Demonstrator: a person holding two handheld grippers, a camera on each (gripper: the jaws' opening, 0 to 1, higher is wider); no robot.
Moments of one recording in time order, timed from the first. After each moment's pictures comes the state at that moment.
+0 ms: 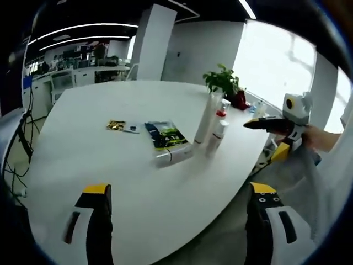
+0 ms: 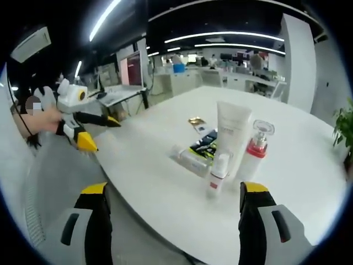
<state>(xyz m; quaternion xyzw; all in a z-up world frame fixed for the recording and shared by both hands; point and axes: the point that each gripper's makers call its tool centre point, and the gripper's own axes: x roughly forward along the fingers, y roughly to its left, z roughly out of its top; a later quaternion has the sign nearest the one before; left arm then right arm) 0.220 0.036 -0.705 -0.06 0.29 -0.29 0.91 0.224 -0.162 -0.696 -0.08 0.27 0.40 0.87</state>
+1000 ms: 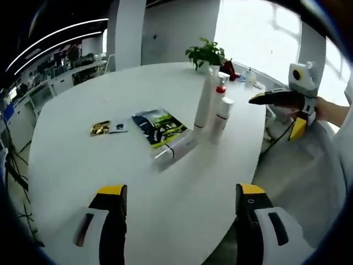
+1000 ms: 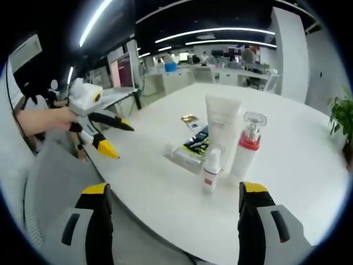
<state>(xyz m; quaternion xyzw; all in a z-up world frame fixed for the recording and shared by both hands) 0.271 0.015 -0.745 0.09 0.35 -0.36 0.86 0.230 -0.171 -0.702 -0.06 0.28 0.37 0.88</state>
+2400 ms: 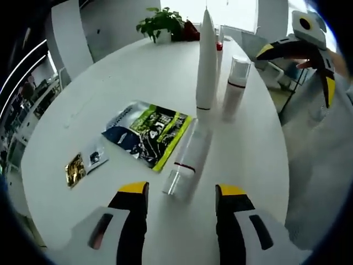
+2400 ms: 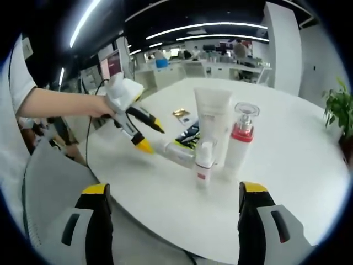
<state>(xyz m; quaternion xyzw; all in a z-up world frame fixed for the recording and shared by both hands) 0.348 -0.029 -0.802 0.27 0.37 -0.48 0.75 0.235 -0.180 -0.711 -0.06 0.30 0.34 0.89</state>
